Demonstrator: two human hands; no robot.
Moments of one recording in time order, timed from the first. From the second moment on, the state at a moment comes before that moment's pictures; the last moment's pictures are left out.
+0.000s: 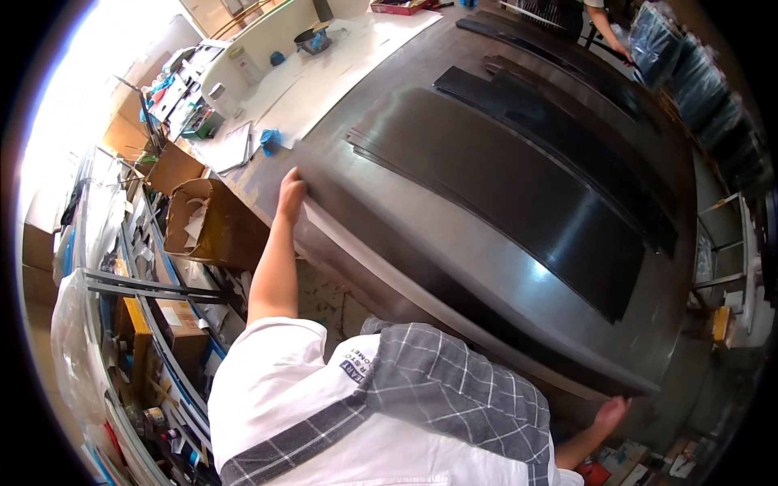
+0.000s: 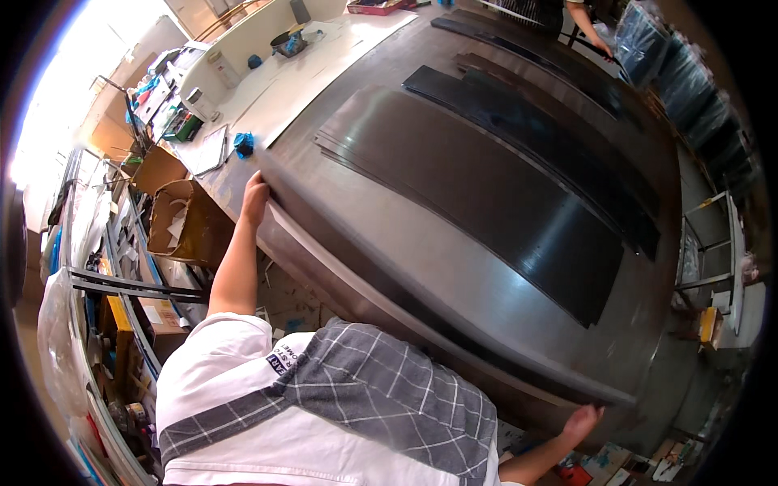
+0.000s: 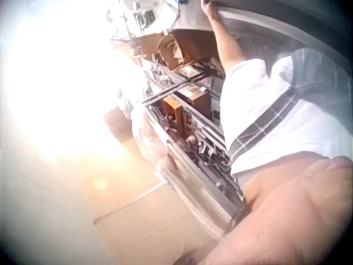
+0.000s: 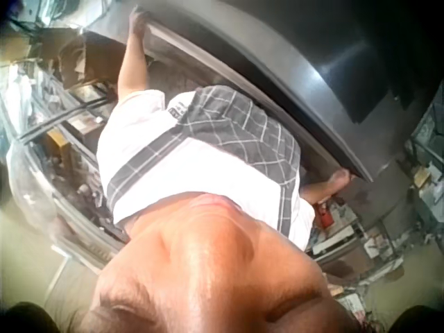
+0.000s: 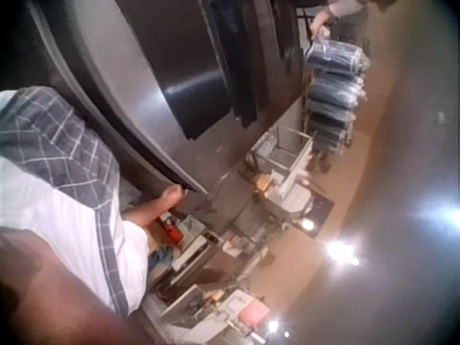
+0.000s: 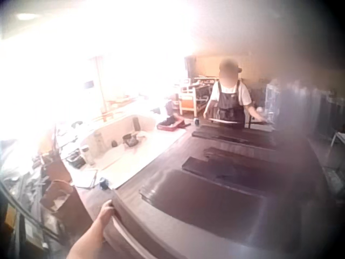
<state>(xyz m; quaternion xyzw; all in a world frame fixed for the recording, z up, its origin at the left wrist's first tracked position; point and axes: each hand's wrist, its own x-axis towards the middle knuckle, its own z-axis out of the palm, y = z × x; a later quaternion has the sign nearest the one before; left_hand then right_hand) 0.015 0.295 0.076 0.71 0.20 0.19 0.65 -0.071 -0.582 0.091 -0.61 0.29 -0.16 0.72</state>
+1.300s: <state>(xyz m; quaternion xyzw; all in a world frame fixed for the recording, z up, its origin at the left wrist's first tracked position) -0.082 -0.240 0.034 0.97 -0.15 0.10 0.15 -0.132 -0.779 0.018 -0.84 0.42 0.00 0.36</state>
